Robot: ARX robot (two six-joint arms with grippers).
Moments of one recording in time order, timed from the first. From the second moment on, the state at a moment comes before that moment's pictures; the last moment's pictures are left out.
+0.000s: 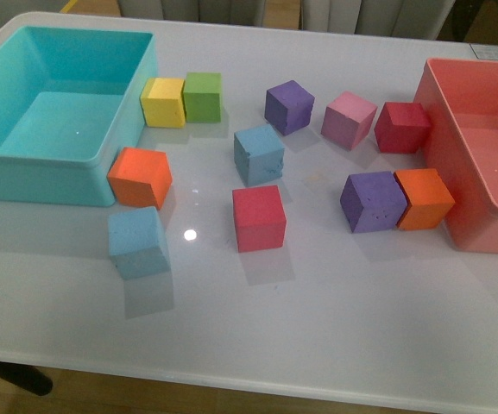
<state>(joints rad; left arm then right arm) 0.00 0.01 0.01 0.00 0.00 -0.01 0.00 0.01 0.02 0.00 0.00 -0.01</state>
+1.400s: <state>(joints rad) -0.48 1.57 0.45 0.28 -0.21 -0.23 0.00 0.00 0.02 0.00 0.00 -0.01</state>
